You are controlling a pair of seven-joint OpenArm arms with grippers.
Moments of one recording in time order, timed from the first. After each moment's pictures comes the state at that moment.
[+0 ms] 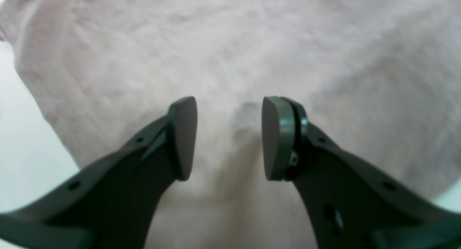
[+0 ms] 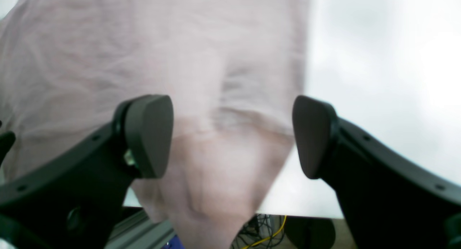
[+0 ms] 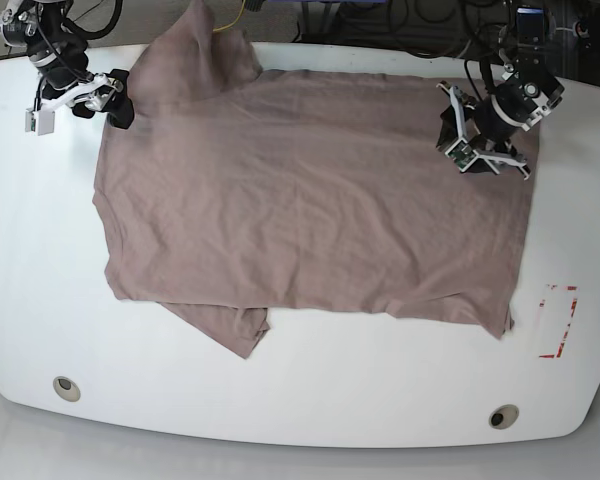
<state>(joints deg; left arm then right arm) 23.5 -15.4 -12.8 105.6 11.0 -42.5 26.7 -33.1 9.4 44.4 111.9 55.0 21.4 -63.9</state>
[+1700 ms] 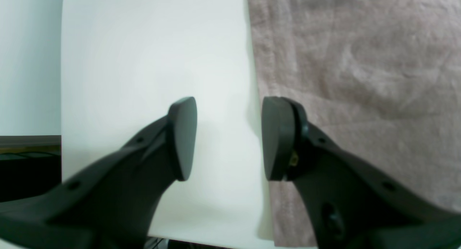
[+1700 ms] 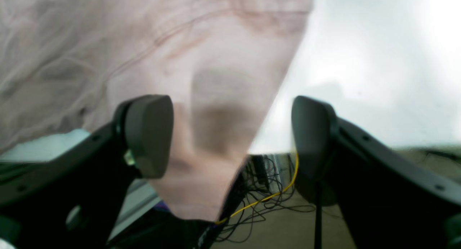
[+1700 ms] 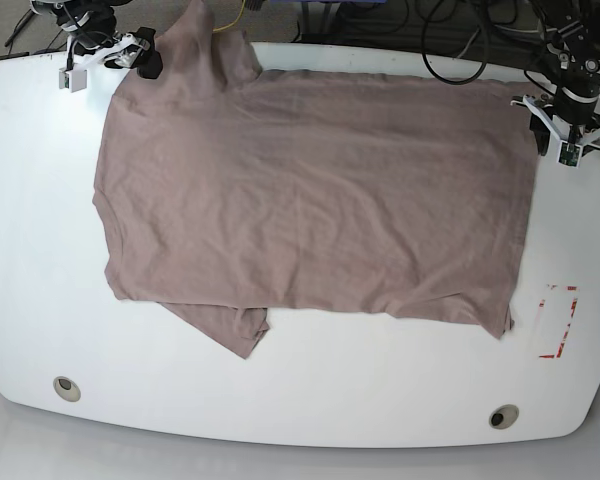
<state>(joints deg) 21.1 -5.6 -42.2 105.5 11.3 -42.2 27.2 -38.2 4.8 40.6 101.7 50.1 27.8 -61.3</state>
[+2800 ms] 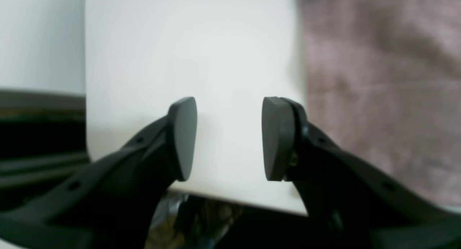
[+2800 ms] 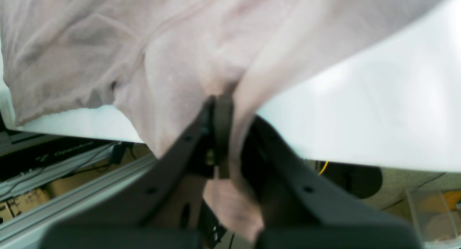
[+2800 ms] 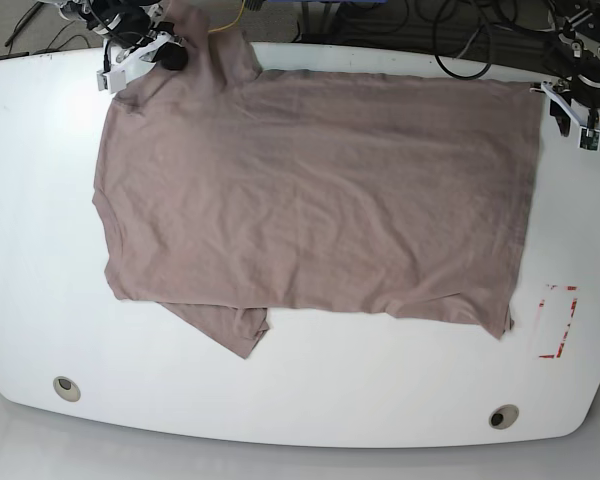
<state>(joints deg) 22.7 -5.5 -48.8 105.4 11.5 -42.1 31.2 -37.9 2.6 34.2 101.3 49.9 27.5 -62.8</state>
